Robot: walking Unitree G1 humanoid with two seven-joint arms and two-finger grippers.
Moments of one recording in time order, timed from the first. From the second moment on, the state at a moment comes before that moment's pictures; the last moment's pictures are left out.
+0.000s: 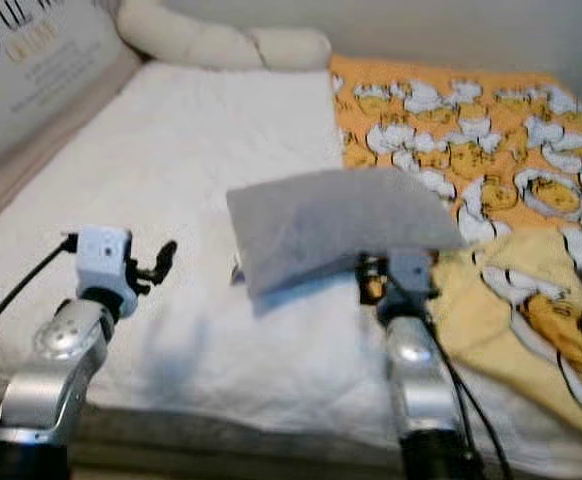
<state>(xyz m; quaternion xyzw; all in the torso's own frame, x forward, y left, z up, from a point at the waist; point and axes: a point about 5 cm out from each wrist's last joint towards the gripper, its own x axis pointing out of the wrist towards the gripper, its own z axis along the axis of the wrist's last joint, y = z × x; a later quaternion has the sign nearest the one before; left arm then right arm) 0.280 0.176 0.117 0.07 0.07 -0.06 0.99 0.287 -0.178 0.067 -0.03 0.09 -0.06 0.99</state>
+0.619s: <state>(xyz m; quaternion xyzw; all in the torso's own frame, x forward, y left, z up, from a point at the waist) 0.280 0.182 0.120 0.08 0.06 -0.05 0.99 0.290 -0.162 0.070 -0.02 0.08 -0.04 1.00</state>
